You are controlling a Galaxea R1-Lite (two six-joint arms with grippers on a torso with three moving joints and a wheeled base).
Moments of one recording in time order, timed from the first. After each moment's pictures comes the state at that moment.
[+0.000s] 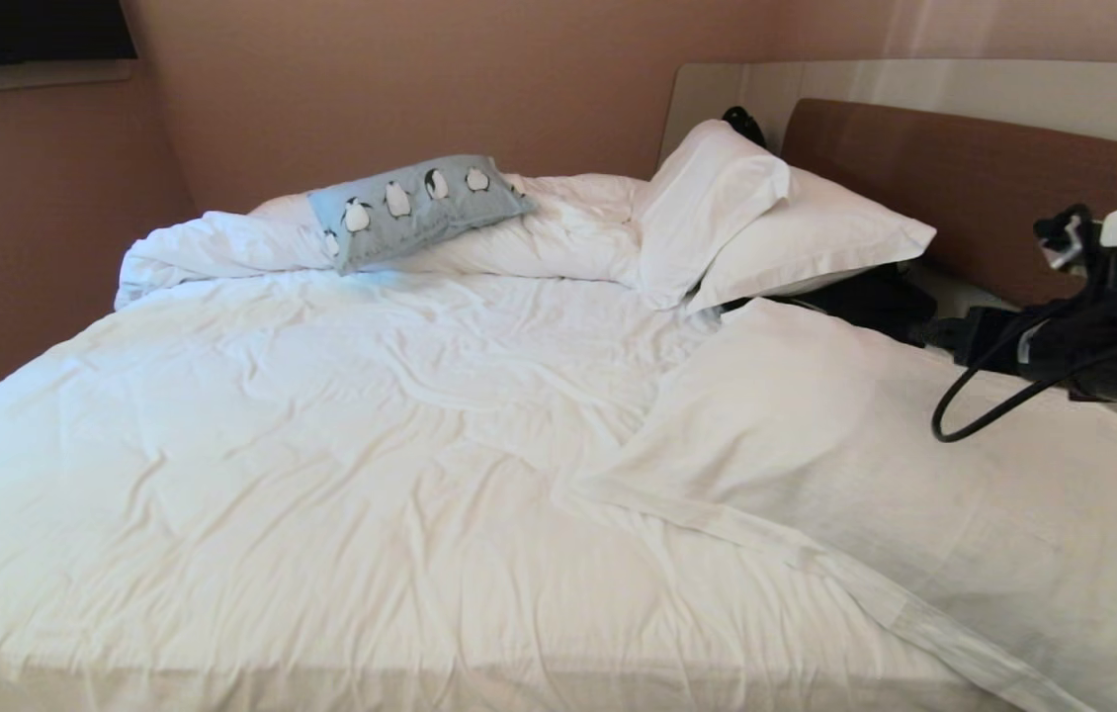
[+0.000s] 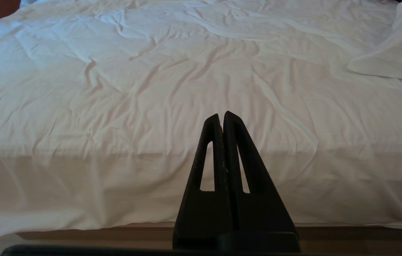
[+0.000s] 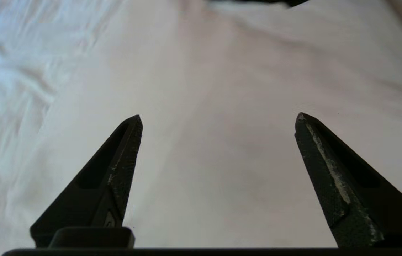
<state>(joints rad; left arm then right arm) 0.00 0.00 0.00 0.00 0.01 0.00 0.00 1.68 -1.09 -0.29 -0.04 0.15</state>
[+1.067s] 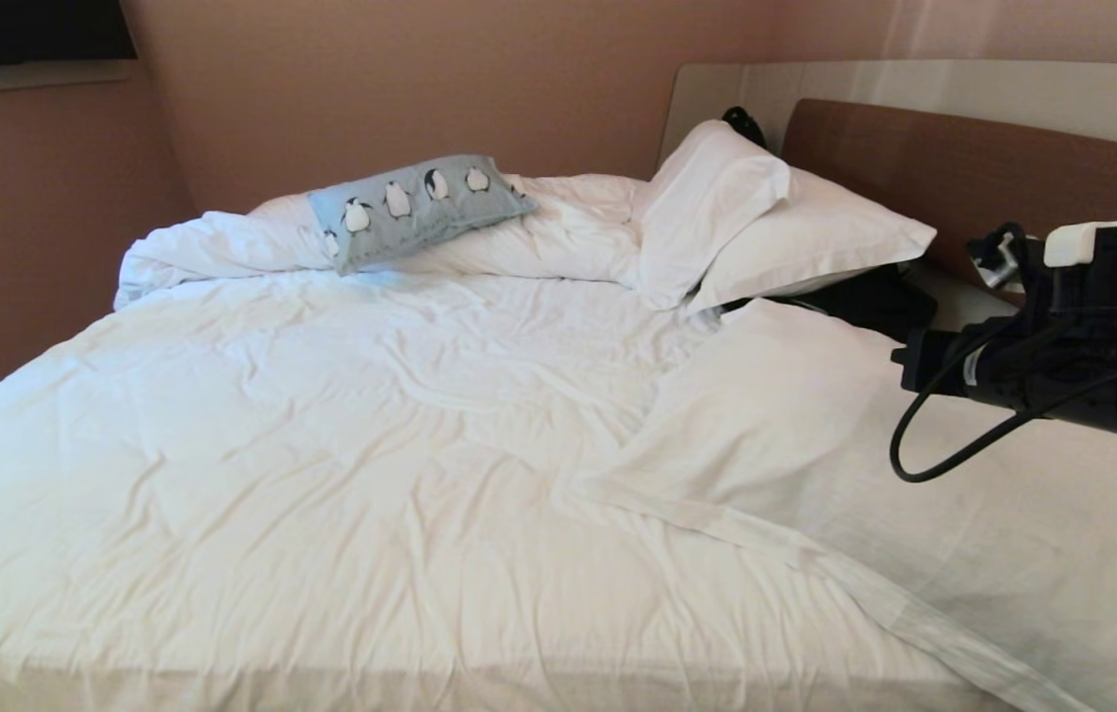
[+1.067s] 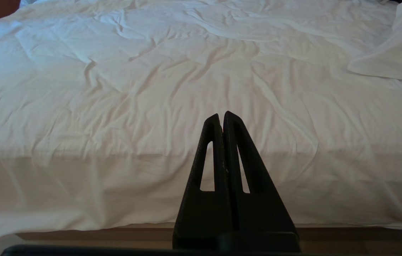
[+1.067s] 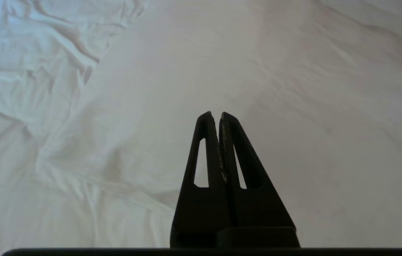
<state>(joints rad) 0.00 0.00 0.00 0.00 0.01 0.00 0.13 1.67 -1.05 -0.29 -0.07 0.12</state>
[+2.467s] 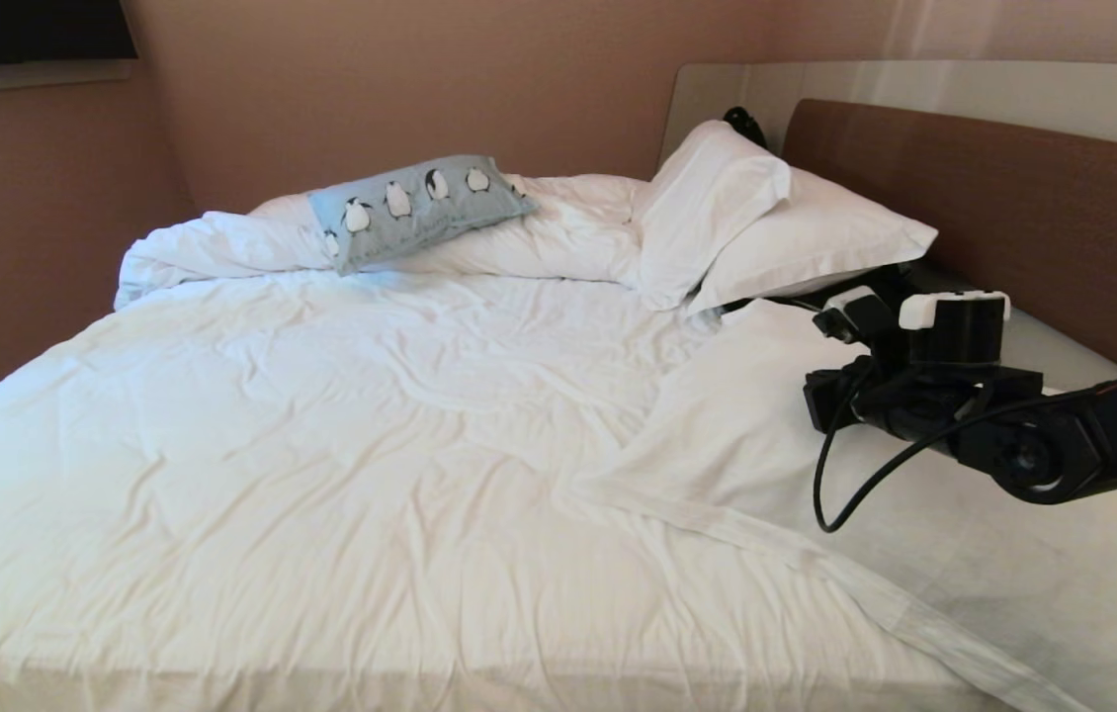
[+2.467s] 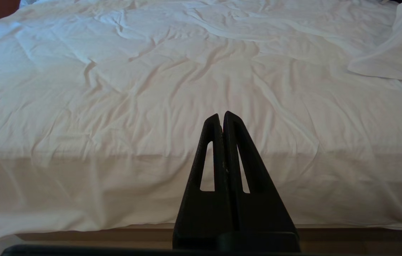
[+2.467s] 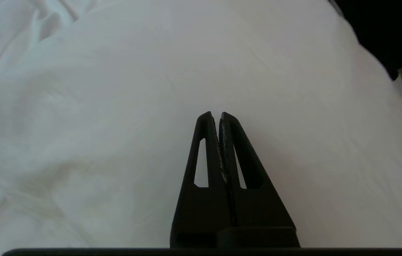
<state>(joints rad) 0.00 0.00 0.00 0.00 0.01 0.00 0.19 1.95 -1.06 -0.62 -0.09 -0.31</state>
